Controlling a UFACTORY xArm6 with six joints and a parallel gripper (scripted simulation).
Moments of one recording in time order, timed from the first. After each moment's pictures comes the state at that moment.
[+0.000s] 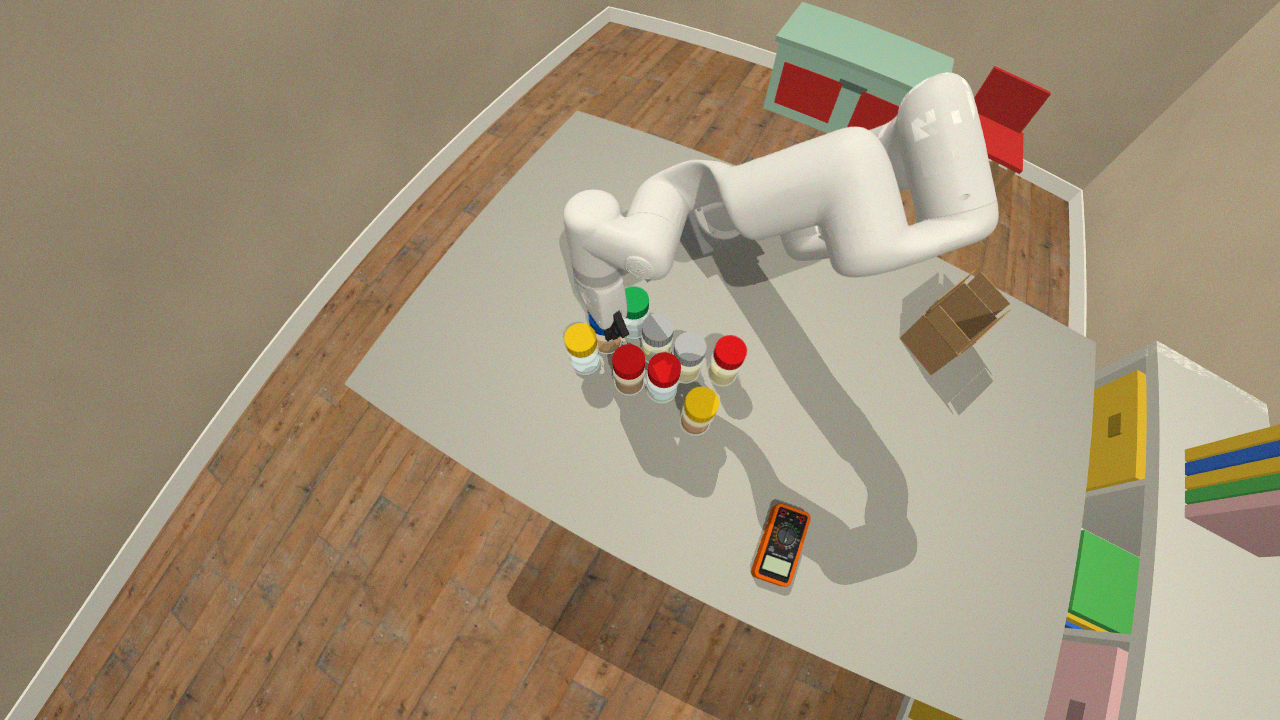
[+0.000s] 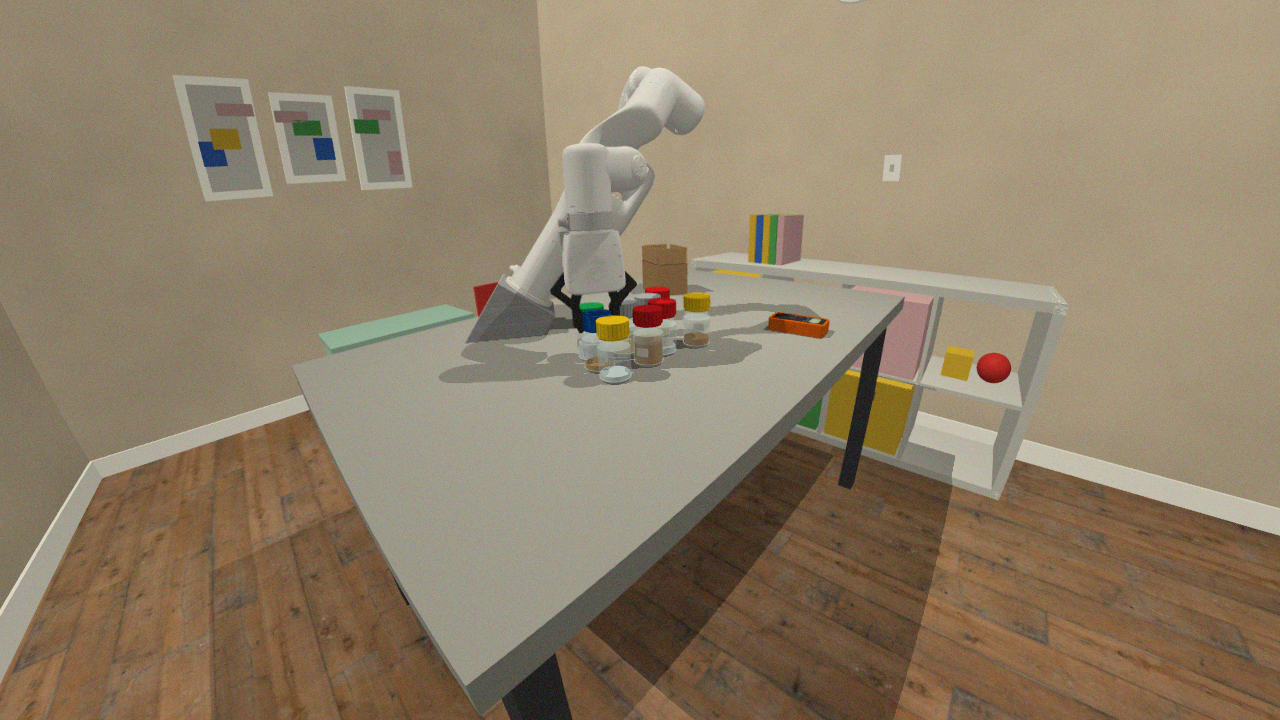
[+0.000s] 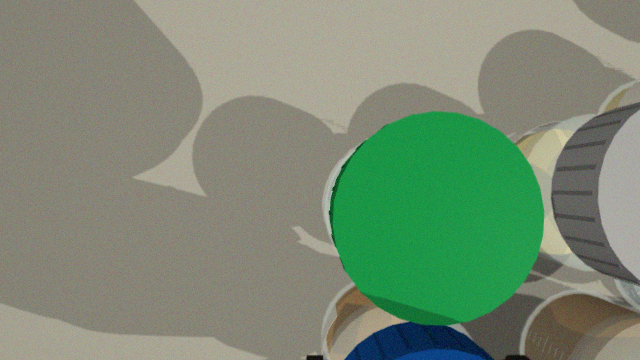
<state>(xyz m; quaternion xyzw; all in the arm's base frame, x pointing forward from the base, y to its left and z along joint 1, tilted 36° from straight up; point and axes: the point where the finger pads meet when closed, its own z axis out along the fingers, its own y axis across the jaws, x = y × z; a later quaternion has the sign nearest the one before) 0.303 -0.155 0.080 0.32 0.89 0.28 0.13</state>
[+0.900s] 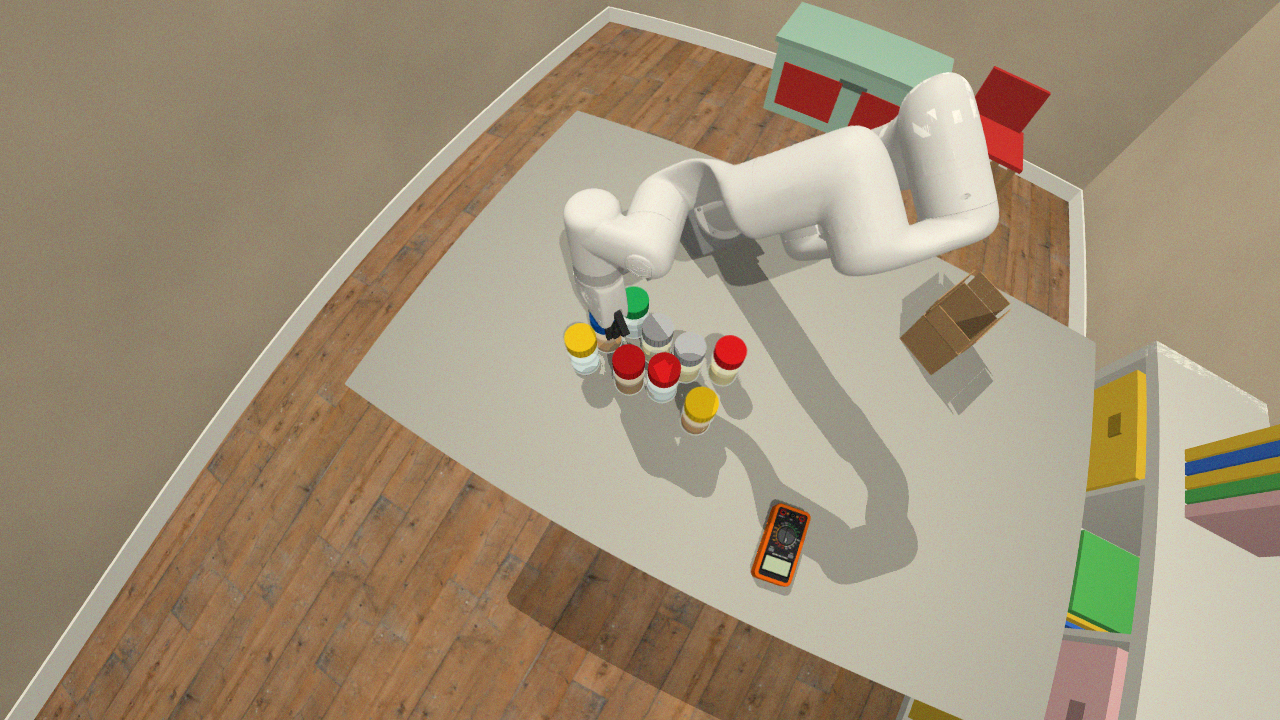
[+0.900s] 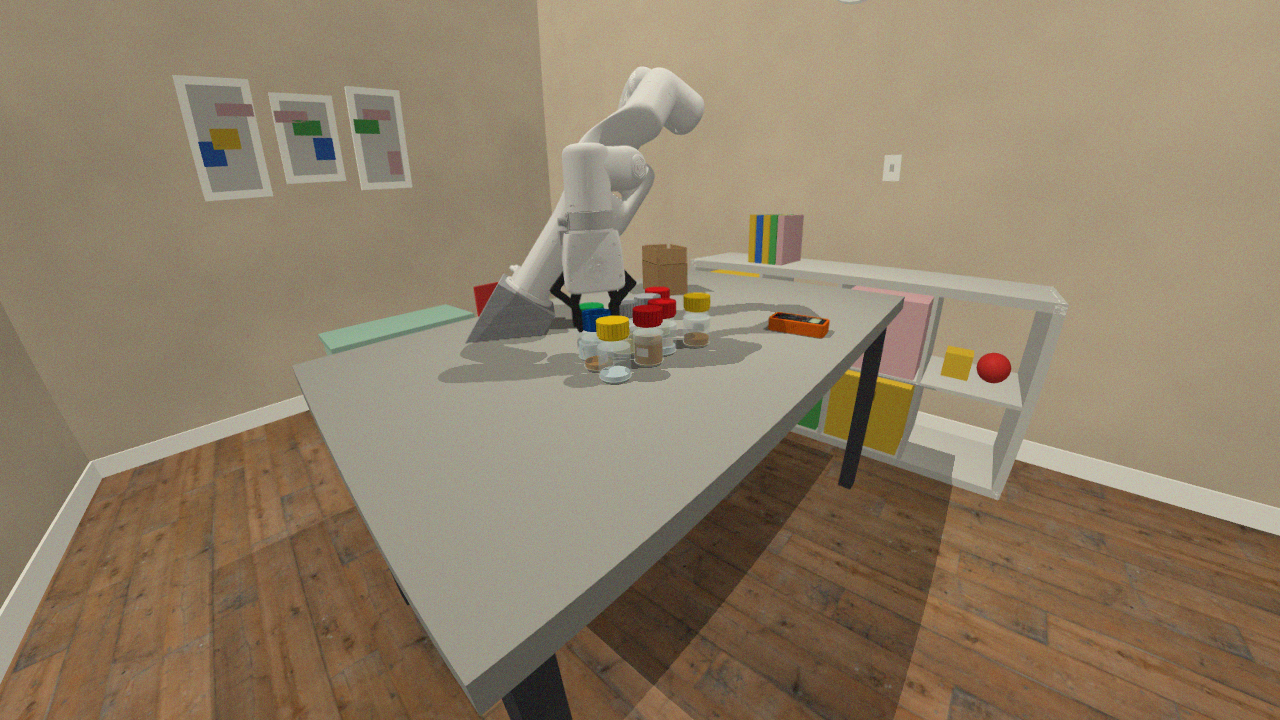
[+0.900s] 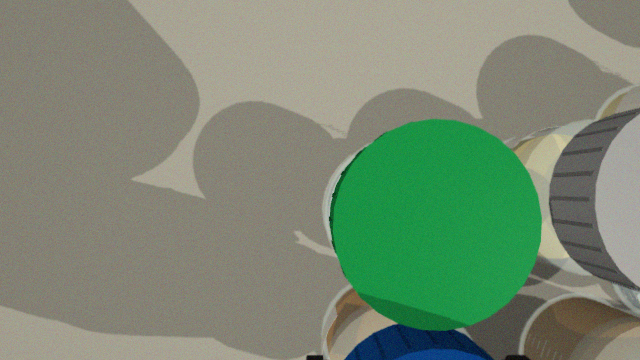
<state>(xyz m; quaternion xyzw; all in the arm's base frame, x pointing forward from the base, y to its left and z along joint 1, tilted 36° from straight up) 0.301 -0.154 0.080 0.32 0.89 0.29 0.13</state>
